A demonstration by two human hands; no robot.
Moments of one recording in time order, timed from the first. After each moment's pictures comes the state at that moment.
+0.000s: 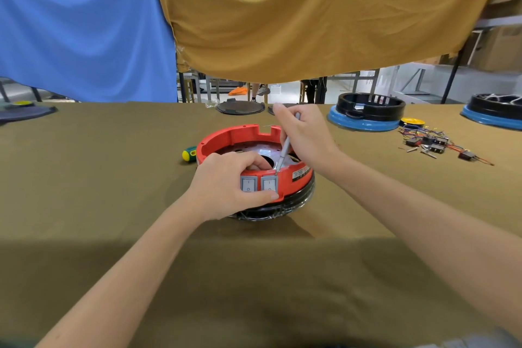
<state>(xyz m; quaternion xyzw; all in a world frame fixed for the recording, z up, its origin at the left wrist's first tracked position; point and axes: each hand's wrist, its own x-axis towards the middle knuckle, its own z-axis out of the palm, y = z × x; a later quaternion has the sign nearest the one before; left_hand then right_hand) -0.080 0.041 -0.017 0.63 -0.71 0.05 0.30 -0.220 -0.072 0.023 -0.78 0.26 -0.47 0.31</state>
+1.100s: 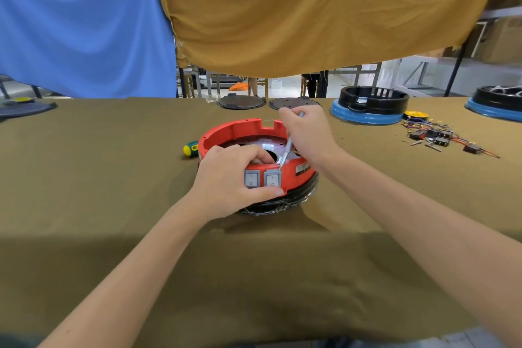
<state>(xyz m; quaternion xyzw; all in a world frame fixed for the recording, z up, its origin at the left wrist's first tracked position) -0.083 0.039 -0.023 0.62 -0.71 0.08 0.32 -0.212 -0.079 0.012 -0.73 0.34 -0.48 0.35</state>
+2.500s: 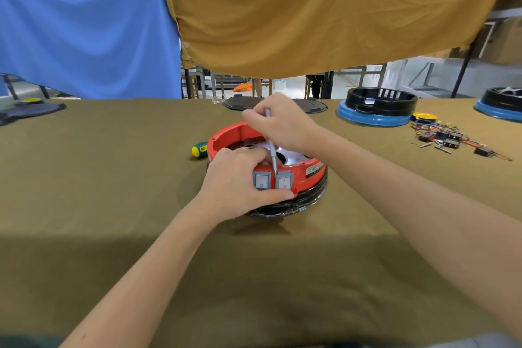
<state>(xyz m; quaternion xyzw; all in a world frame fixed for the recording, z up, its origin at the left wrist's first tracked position) -0.081 0.041 -0.021 0.63 -0.70 0.07 0.32 -0.179 -0.065 0.042 -0.90 0.19 -0.33 0.22</state>
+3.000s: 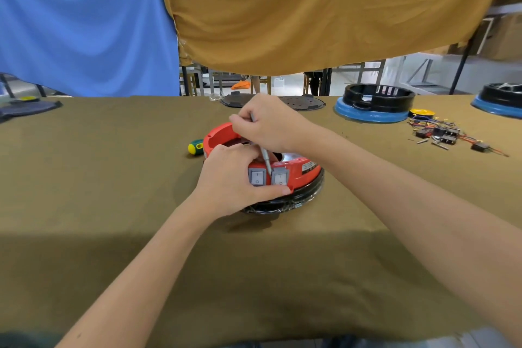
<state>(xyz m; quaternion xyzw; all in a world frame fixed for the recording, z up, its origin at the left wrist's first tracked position) -0.083 0.041 -0.022 0.63 -0.70 0.09 0.33 -0.178 -0.051 0.045 -0.93 0.18 -0.27 0.17</state>
